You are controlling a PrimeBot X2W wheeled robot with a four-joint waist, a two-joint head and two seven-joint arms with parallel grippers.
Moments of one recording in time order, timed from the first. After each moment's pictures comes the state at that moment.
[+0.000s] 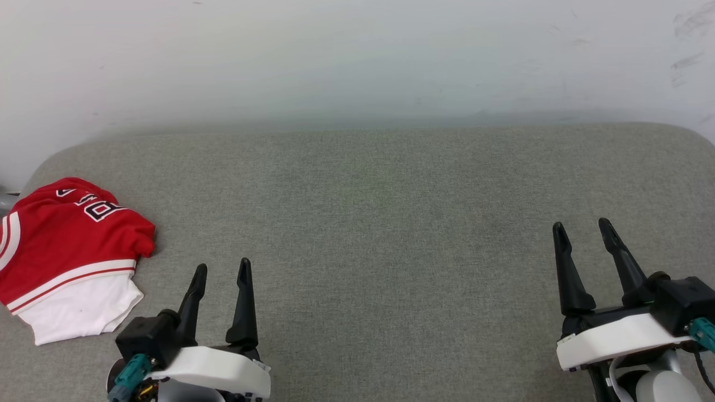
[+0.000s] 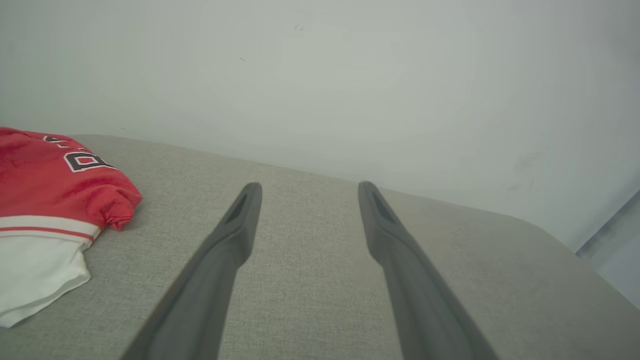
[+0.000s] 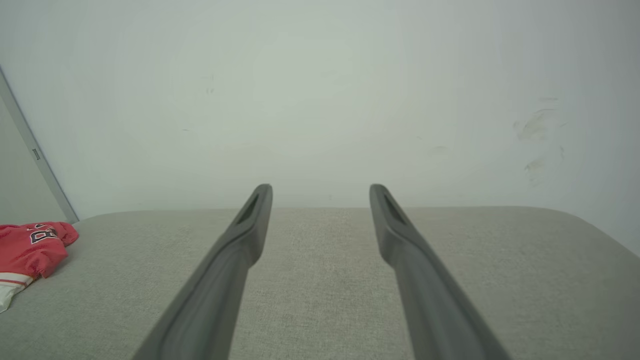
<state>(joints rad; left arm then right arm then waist) 0.03 0.12 -0.15 -0.07 -0.41 0.10 -0.15 -0.06 -0.05 -0.01 0.00 0.19 0.13 -0.15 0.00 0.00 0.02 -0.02</state>
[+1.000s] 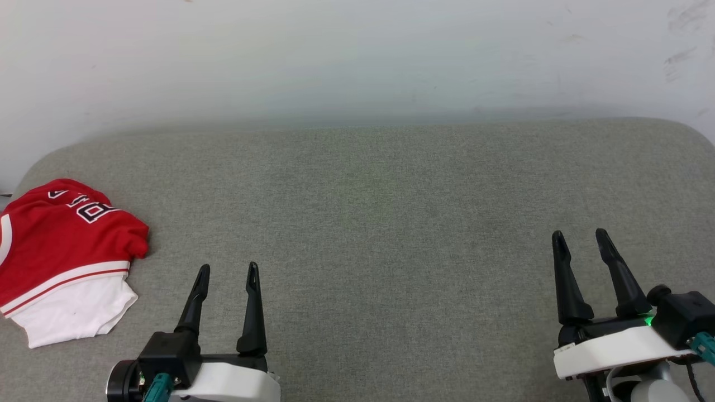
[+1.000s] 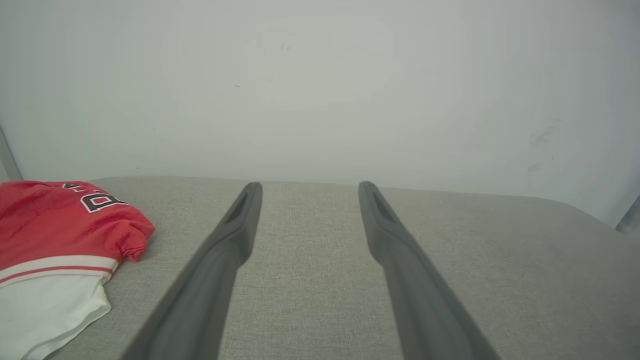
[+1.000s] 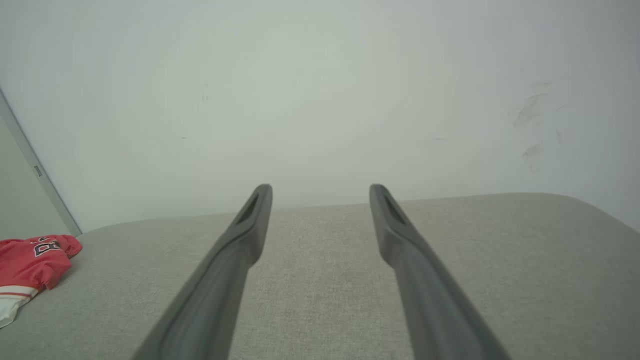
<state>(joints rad) 0.05 0.14 -0.23 -0.09 -0.26 0.18 -0.22 -0.04 -0.05 -0.01 0.04 0.23 0.13 -0.22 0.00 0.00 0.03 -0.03</state>
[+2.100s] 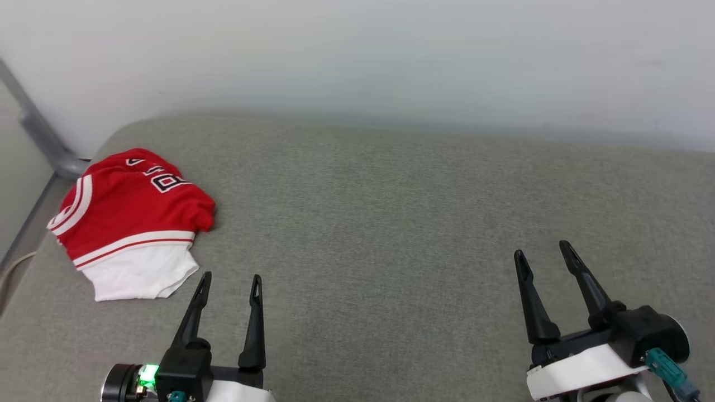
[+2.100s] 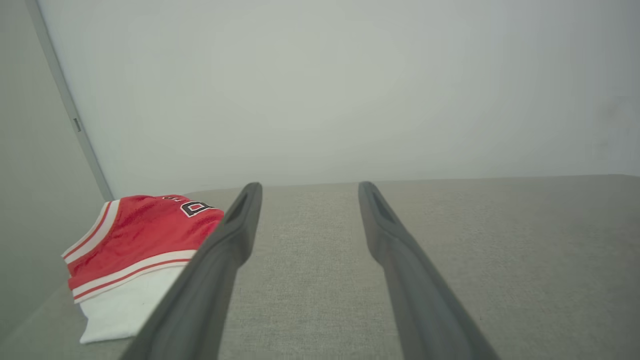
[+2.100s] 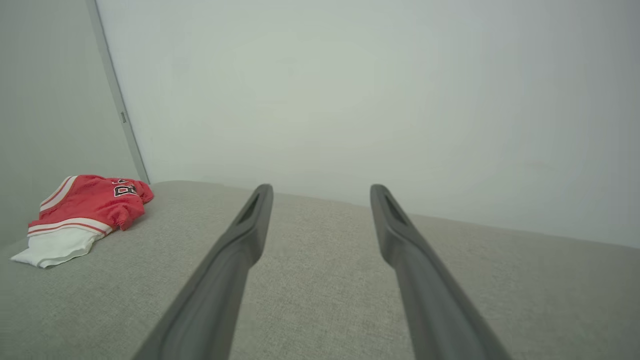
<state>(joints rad) 0.10 0.07 -0.13 -0.08 -0.02 0.07 -0.26 -0.02 -0.05 0.08 0.04 0.10 0.13 -0.26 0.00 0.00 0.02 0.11</state>
